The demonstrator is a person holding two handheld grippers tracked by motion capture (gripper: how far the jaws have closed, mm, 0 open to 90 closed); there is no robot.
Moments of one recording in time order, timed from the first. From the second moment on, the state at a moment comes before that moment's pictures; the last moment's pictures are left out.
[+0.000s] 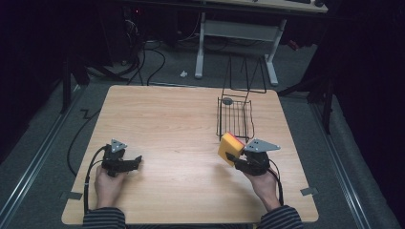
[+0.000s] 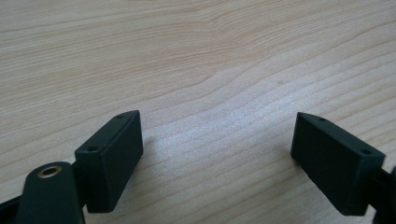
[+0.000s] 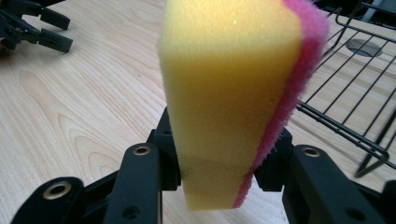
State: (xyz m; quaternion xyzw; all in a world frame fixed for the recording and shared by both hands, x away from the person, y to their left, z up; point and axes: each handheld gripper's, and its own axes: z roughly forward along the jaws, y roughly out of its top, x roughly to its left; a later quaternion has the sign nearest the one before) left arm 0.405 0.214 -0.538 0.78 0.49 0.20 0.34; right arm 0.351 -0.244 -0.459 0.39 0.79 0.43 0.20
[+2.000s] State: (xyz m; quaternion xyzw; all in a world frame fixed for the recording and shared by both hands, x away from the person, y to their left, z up) left arm 0.405 0.214 -0.538 0.78 0.49 0.21 0.34; right arm 0.435 -0.273 -0.433 0.46 0.73 0.43 0.26
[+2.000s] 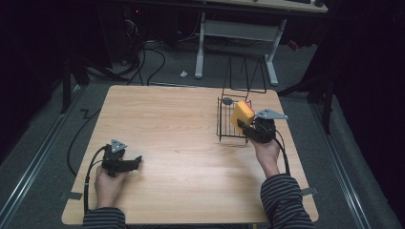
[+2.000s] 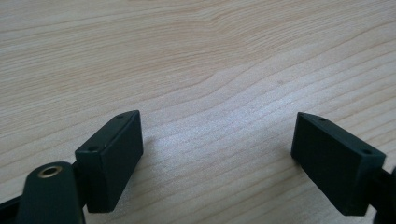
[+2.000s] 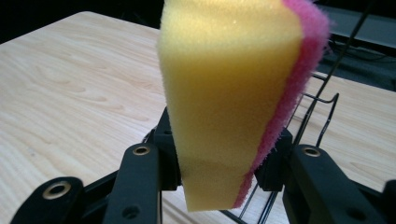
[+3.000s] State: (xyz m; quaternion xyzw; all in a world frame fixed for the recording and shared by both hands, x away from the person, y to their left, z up) left arm 0.405 0.214 -0.538 0.78 0.49 0.21 0.34; right arm 0.480 -0.269 -0.462 0.50 0.72 0.40 0.27
